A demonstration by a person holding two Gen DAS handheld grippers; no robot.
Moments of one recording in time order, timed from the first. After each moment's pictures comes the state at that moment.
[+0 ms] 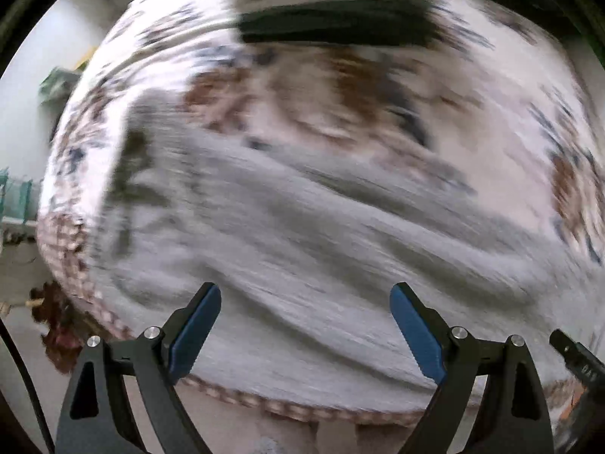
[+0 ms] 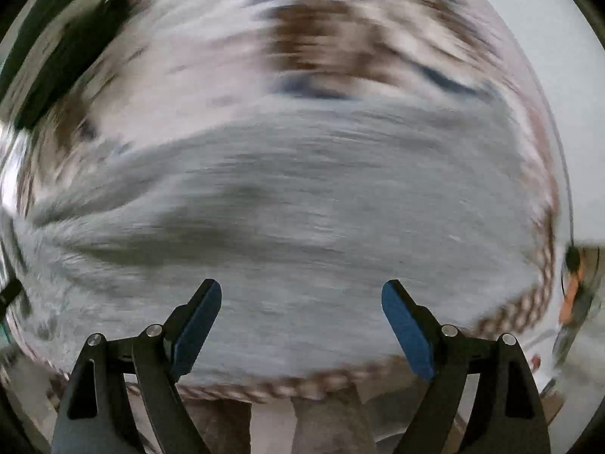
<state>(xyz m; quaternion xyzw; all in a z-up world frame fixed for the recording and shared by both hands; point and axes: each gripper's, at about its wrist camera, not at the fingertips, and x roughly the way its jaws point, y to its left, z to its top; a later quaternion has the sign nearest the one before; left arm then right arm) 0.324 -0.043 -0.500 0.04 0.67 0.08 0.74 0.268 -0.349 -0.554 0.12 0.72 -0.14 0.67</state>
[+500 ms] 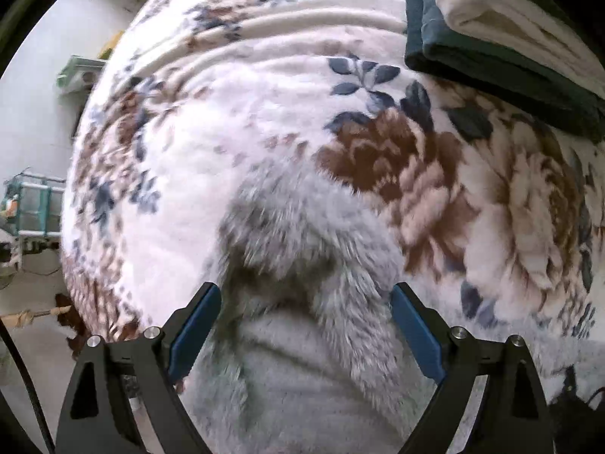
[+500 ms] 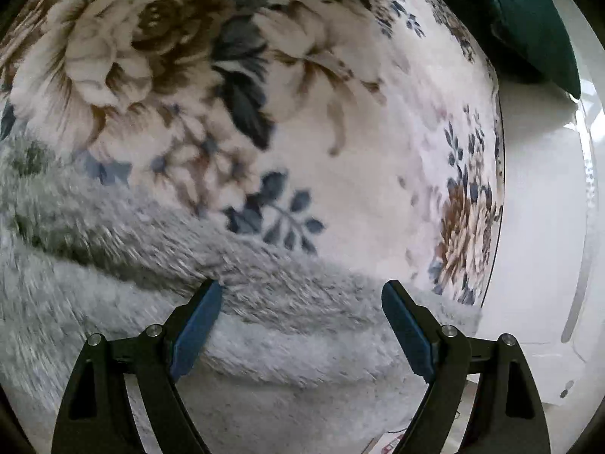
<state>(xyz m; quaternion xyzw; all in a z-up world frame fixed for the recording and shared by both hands) 0.470 0.132 -0.561 0.06 0.69 0.12 0.71 0.408 -0.106 -0.627 -0.24 0.72 -0.14 0.64</state>
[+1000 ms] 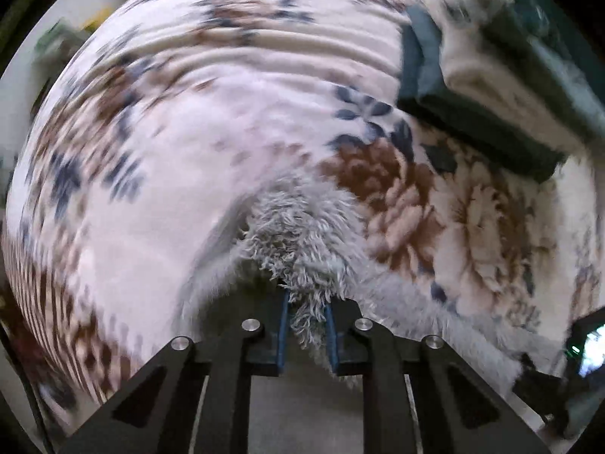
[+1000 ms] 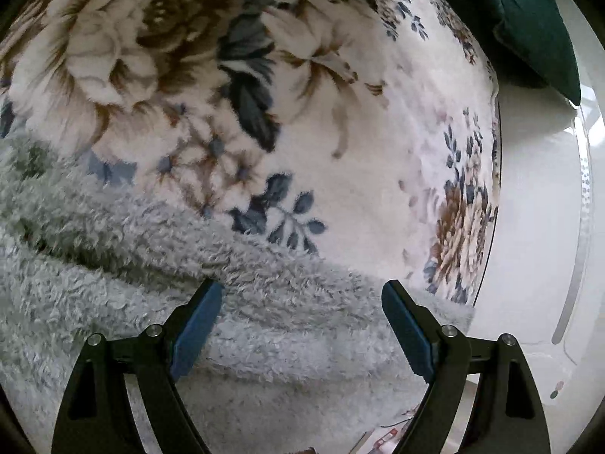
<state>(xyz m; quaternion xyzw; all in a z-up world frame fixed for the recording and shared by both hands) 0.409 0.206 -0.518 -0.09 0.64 0.06 0.76 0.413 -0.102 -0.627 -0.25 0.72 -0.14 0.63</state>
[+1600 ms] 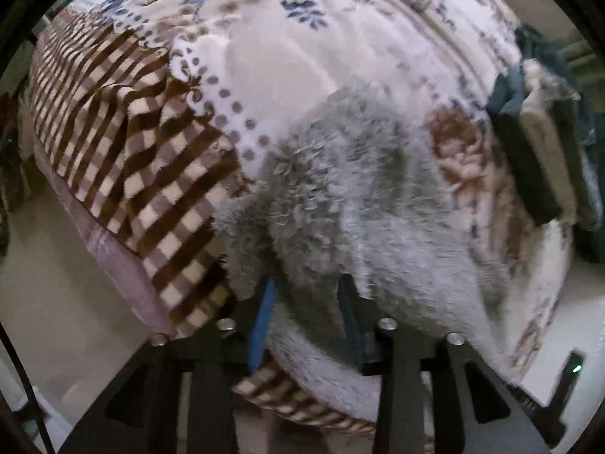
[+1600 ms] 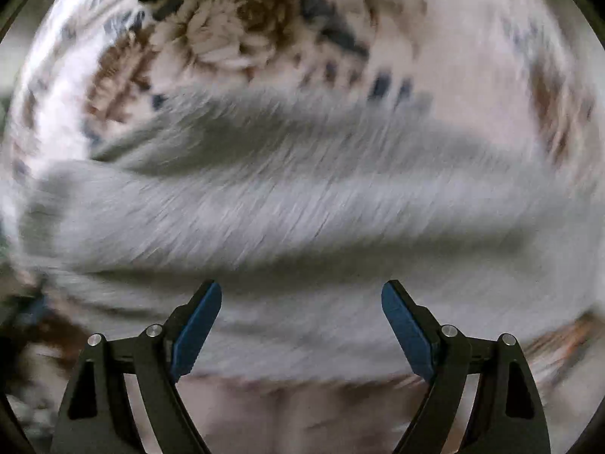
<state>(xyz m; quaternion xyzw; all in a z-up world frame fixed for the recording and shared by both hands) 0.258 0.275 -0.523 -0.31 0.64 0.14 0.69 0.322 -0.103 -0.574 0.11 0.77 -0.02 0.63</state>
